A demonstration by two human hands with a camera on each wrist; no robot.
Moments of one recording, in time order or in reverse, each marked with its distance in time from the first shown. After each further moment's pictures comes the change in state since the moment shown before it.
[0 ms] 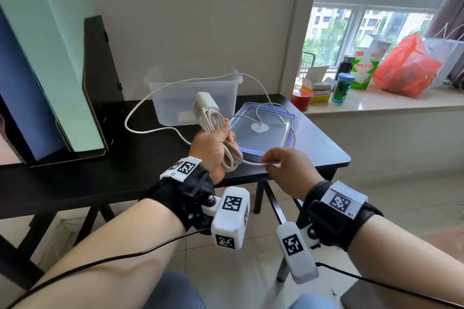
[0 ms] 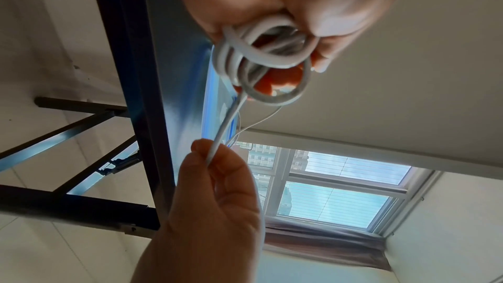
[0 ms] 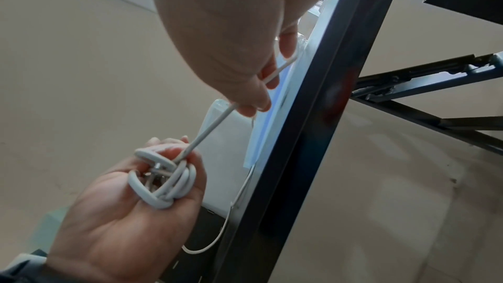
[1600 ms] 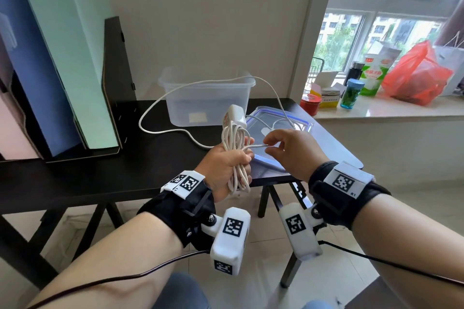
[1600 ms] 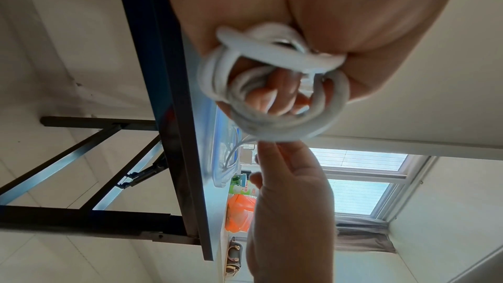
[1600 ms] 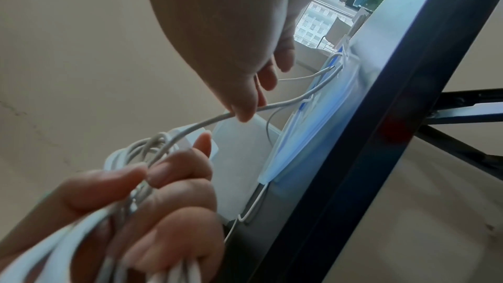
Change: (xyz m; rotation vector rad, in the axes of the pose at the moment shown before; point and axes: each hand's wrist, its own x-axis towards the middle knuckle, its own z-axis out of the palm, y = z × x) left_hand -0.023 0.004 -0.028 0.078 -0.338 -0.195; right_hand 0.029 -0.026 -0.010 -0.176 0.105 -0.199
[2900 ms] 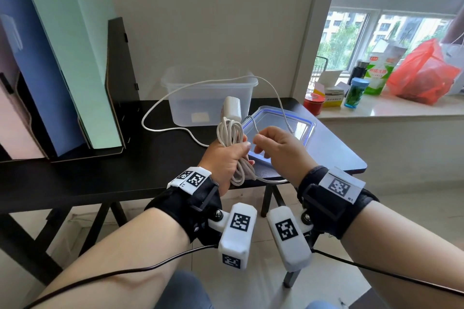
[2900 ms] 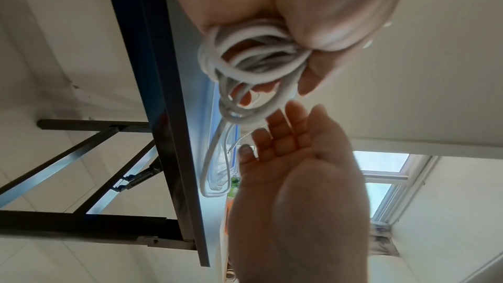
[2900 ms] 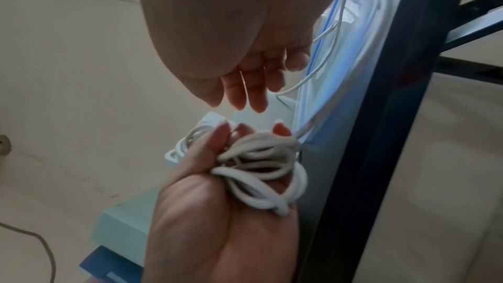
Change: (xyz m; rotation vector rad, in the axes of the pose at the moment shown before) left_hand 0.012 -0.002 -0.002 0.245 0.305 0.156; right_hand 0.000 -0.030 0.012 0.641 -0.042 0.206
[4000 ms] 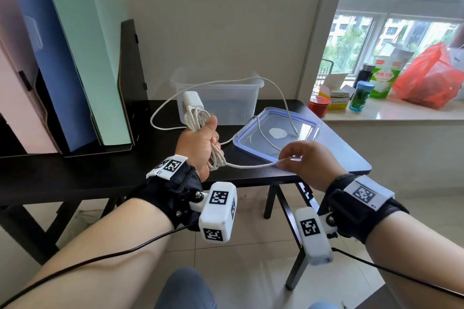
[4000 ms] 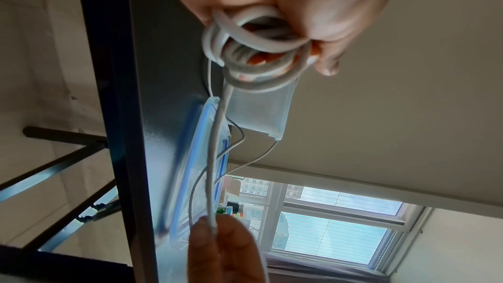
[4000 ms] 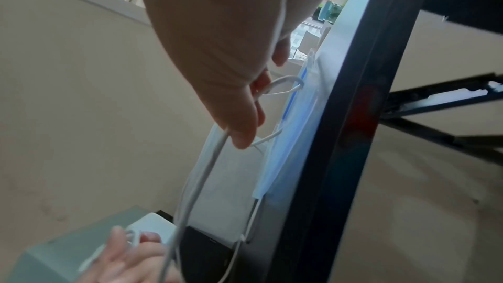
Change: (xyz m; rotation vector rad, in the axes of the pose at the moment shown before) left_hand 0.007 0.027 -0.036 -0.258 0.204 0.061; right_hand -0.014 0.031 -0.038 -0.482 -0.044 -0.134
